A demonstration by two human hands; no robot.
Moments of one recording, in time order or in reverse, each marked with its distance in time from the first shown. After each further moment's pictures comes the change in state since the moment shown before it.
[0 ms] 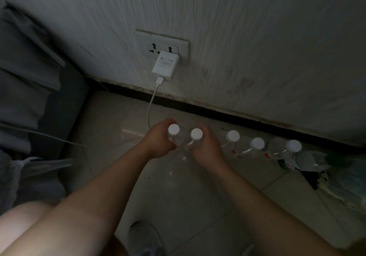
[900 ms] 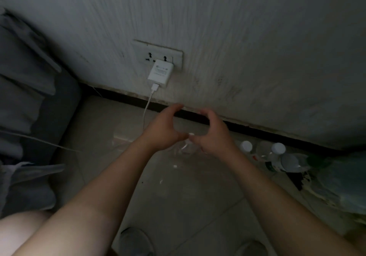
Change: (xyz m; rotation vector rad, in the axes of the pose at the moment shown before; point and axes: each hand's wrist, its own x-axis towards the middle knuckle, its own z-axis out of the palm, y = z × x) left_hand -0.002 0.052 -0.020 -0.111 0.073 0.164; right_hand -0.007 -0.051 -0.078 0.037 0.017 -0.170
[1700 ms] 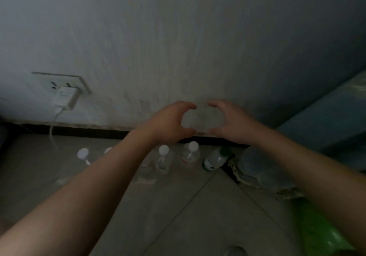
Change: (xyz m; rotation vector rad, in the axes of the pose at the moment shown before) left_hand 0.005 0.223 0.117 0.365 -0.170 0.468; right_hand -0.075 0.062 -0.274 -0.474 0.011 -0.085
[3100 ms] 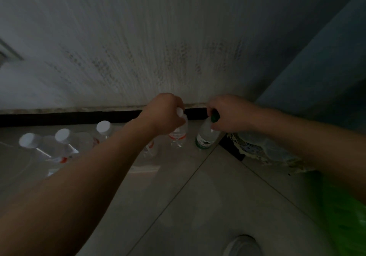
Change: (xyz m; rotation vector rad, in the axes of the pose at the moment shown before) left_hand 0.040 -0.027 0.132 0.166 0.019 -0.050; right_hand 0.002 0.121 0.093 -0.297 -0.210 -0.037
